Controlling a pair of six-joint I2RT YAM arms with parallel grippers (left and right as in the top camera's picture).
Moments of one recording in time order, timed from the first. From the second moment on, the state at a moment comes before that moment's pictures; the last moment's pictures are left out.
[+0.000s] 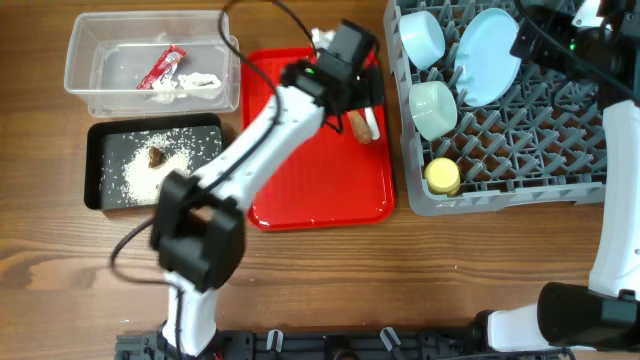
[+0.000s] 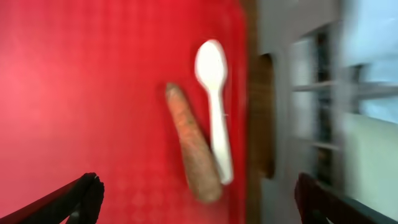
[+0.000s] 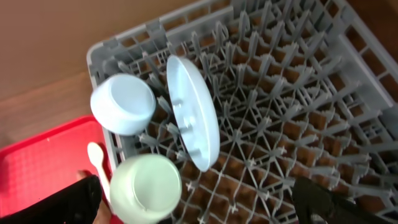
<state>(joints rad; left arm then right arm) -0.60 2.07 1.80 -0.74 -0.11 -0.70 -0.13 1.63 1.90 -1.10 0.02 0.19</state>
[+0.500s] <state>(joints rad) -0.60 2.31 1.80 -0.67 0.00 -0.80 -0.13 1.63 1.90 -1.13 0.02 0.20</state>
